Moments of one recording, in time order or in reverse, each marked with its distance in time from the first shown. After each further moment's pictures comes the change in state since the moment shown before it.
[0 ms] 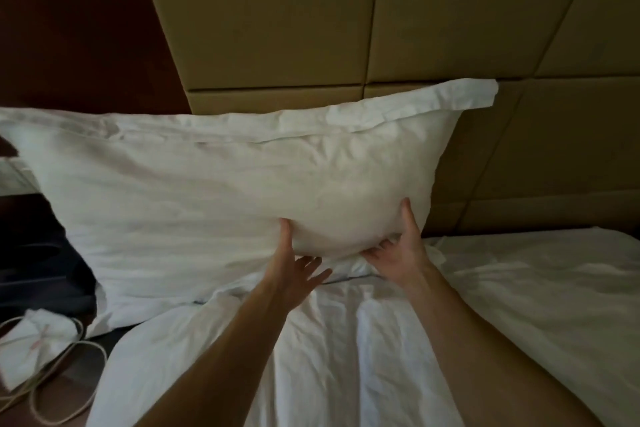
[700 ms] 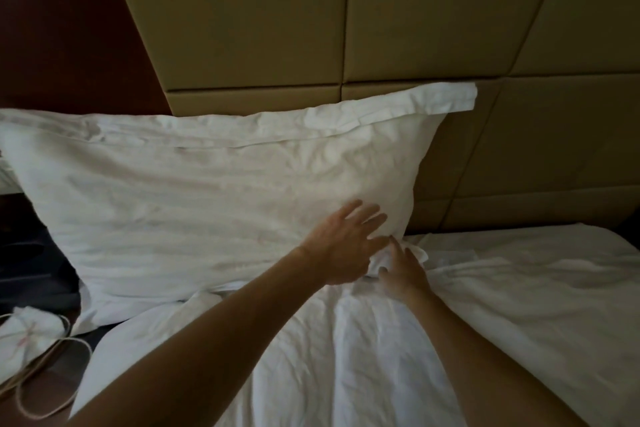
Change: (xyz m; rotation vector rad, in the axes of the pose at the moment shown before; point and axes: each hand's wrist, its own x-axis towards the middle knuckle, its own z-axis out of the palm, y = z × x) left_hand -0.013 -0.017 0.100 2.549 -0.442 1.516; right_hand 0.014 -0.002 -0.089 -1.720 0.300 -0.397
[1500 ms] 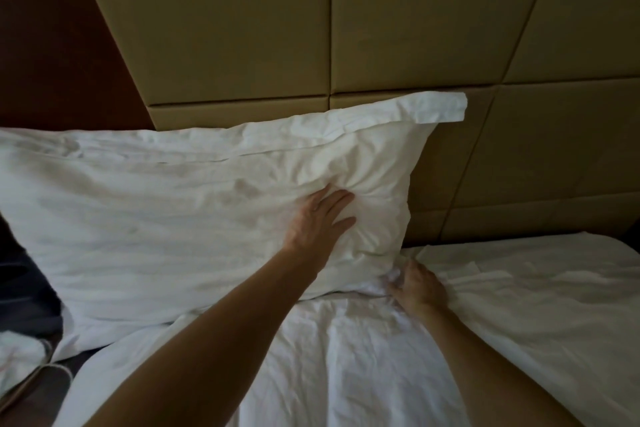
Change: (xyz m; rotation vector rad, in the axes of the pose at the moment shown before) left_hand 0.016 -0.039 0.034 0.272 -0.276 -0.291; right_hand 0.020 0.036 -0.010 -0.206 0.092 0.067
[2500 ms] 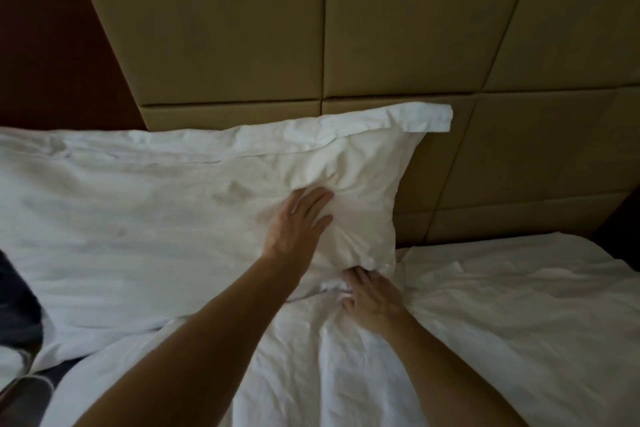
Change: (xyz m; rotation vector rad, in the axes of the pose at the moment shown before) left_hand -0.022 -0.008 -0.002 -0.097 0.018 -0.089; right_hand -0.024 -0.041 0.028 -0.328 -0.092 -0.459
